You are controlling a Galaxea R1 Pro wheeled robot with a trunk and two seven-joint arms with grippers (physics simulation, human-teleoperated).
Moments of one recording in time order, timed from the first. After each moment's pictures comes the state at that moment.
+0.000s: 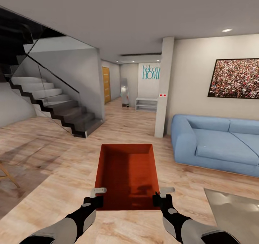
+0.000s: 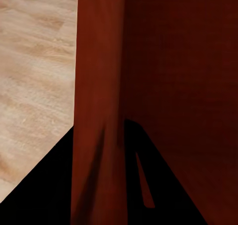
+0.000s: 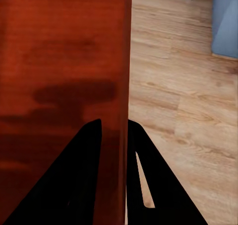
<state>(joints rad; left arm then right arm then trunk) -0.70 -0.10 -0.03 -0.09 0.06 -0.08 0.17 -0.72 0.11 0.13 0.03 -0.05 -0.37 -0.11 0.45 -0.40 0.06</state>
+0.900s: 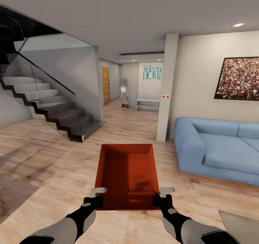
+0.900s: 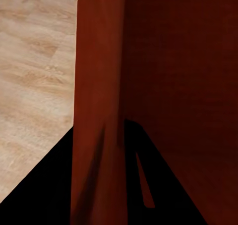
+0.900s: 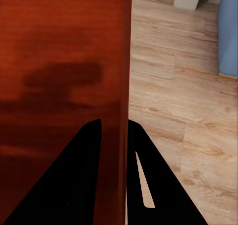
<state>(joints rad) -0.70 -0.10 -0.03 -0.09 0.06 -0.08 0.17 -0.72 0.11 0.13 0.03 -0.05 -0.37 -0.11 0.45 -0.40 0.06</state>
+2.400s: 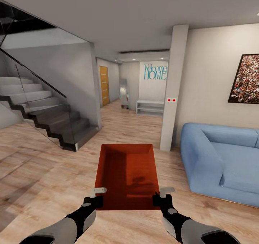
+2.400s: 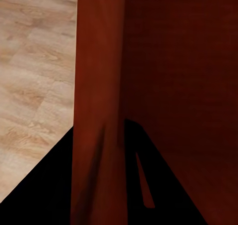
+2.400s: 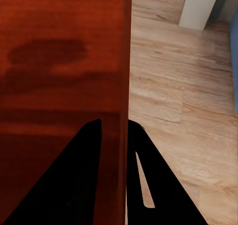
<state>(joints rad) -0.70 -0.10 -0.03 -0.09 0.06 -0.08 0.17 -0.72 0.11 0.13 0.03 -0.05 -0.37 -0.11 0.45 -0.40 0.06</state>
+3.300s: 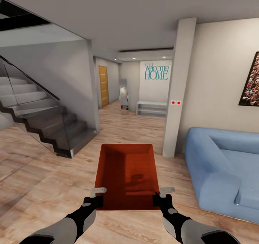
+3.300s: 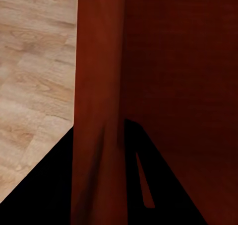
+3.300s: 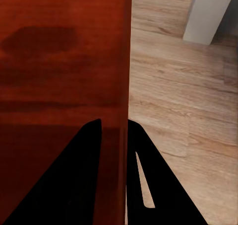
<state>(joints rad) -0.70 -0.10 -0.03 -0.09 0.06 -0.08 0.17 -0.72 0.11 0.13 0.03 -0.05 -0.37 -0.11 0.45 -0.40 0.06</state>
